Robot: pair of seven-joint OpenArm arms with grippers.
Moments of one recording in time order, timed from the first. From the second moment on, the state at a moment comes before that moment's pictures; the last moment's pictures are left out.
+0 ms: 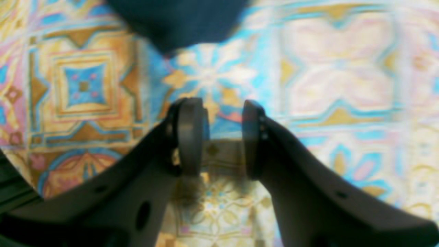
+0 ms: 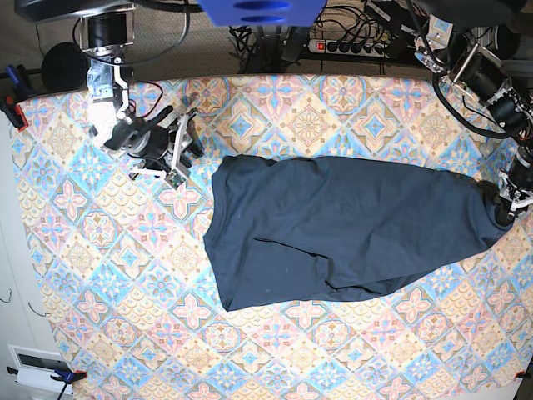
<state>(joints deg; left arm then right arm) -11.2 -20.4 -56.2 69.4 -49.5 -15.9 57.8 -8.7 16.6 0.3 94.9 15.4 41.4 -48.5</state>
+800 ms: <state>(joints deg) -10.9 -20.7 -56.3 69.3 -49.7 -15.9 57.6 1.4 13.6 0.4 79.3 40.2 40.9 -52.2</state>
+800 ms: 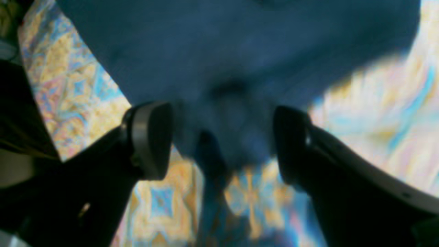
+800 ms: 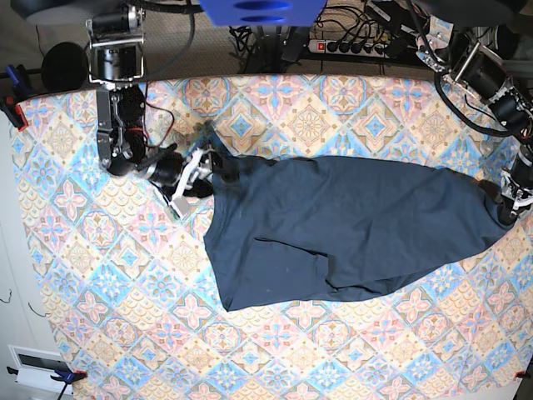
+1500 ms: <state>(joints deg) -10.9 -20.7 -56.3 69.3 -49.7 -15.9 57.7 2.4 14.0 -2.5 72.8 42.4 41.1 -48.4</state>
